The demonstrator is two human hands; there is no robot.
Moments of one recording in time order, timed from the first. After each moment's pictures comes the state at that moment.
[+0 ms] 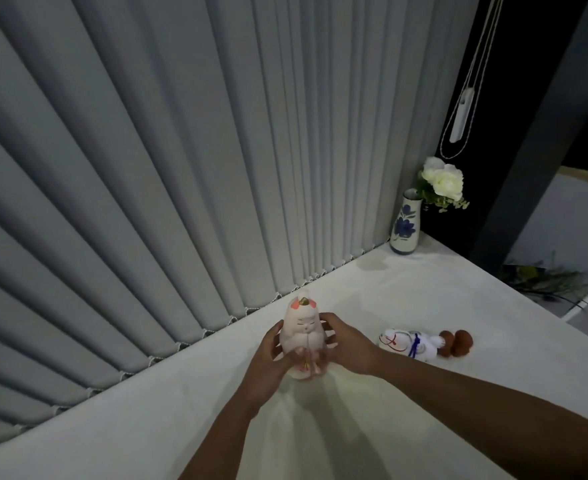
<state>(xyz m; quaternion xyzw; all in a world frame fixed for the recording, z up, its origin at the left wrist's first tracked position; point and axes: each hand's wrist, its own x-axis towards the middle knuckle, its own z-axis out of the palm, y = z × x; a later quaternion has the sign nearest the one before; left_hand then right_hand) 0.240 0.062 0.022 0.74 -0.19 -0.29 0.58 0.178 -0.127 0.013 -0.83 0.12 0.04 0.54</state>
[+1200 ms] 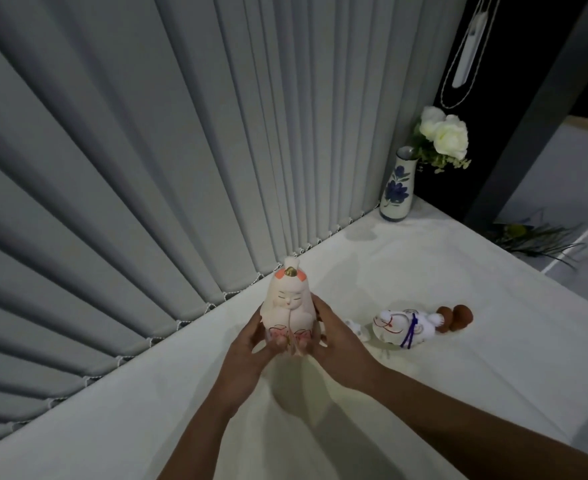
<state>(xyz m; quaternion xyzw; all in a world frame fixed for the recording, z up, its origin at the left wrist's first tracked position) 0.253 0.057 0.029 0.75 -0.21 -0.28 0.56 0.164 -0.099 0.032 -0.78 0.11 -0.09 0.62</state>
